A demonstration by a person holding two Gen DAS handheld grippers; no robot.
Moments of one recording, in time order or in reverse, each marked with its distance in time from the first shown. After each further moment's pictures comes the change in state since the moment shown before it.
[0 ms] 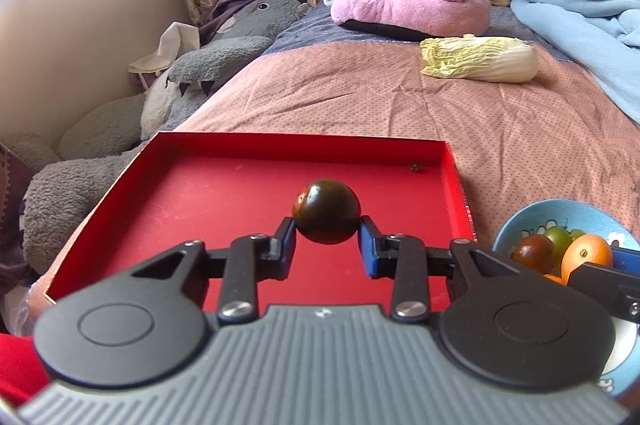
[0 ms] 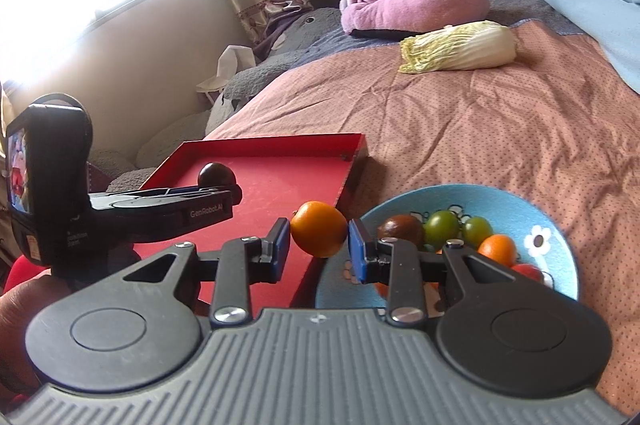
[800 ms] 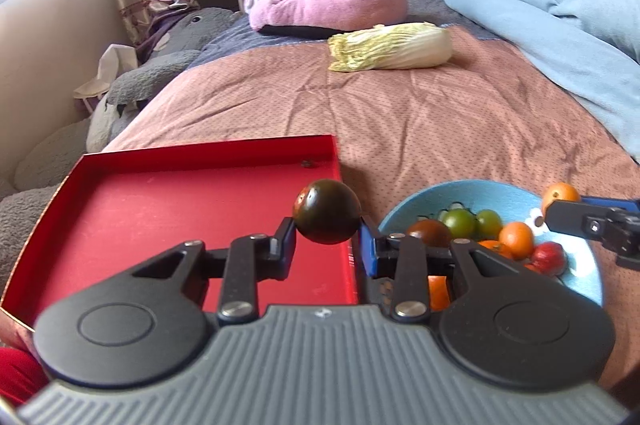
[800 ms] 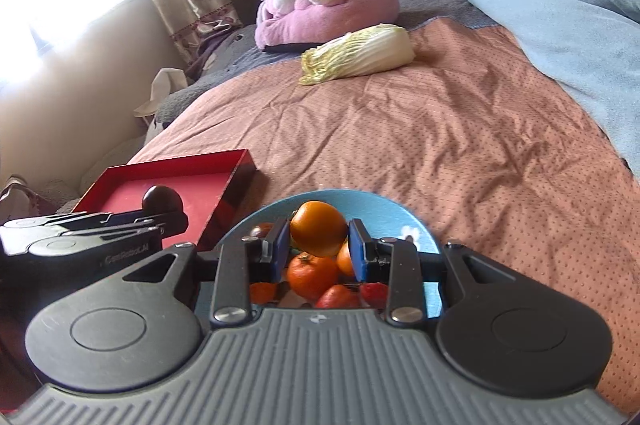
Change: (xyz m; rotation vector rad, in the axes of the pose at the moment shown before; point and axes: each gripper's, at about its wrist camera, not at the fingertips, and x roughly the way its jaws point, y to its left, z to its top) left arm -0.014 -0.068 -0.009 0.112 -0.009 -0.143; right arm -0.021 -0.084 -0.005 0.085 -0.043 -0.161
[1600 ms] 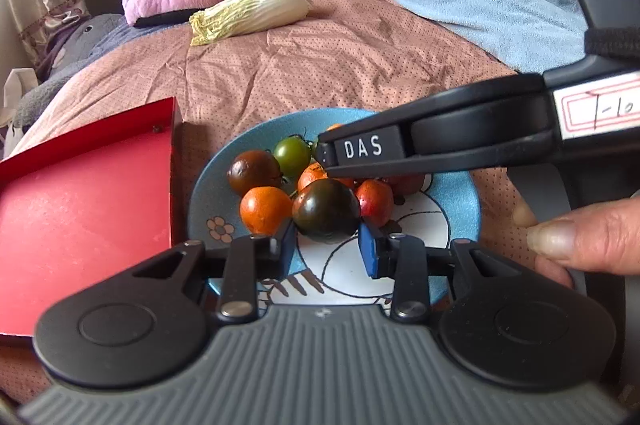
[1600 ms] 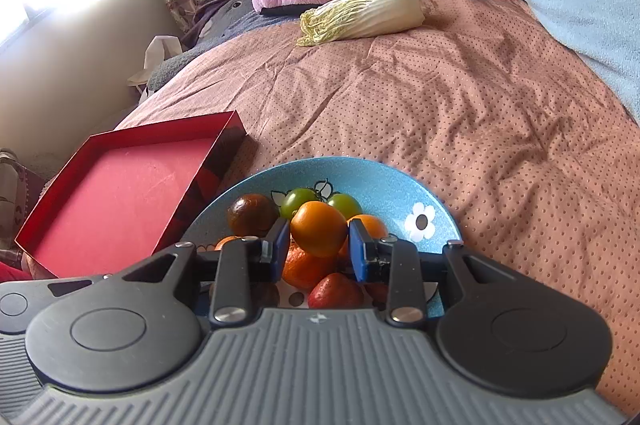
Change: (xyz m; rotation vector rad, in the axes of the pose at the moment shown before) left arm -0.010 -0.070 -0.045 0.176 0.058 -0.256; right arm 0.045 0.003 -0.010 -0.034 0.091 -0.008
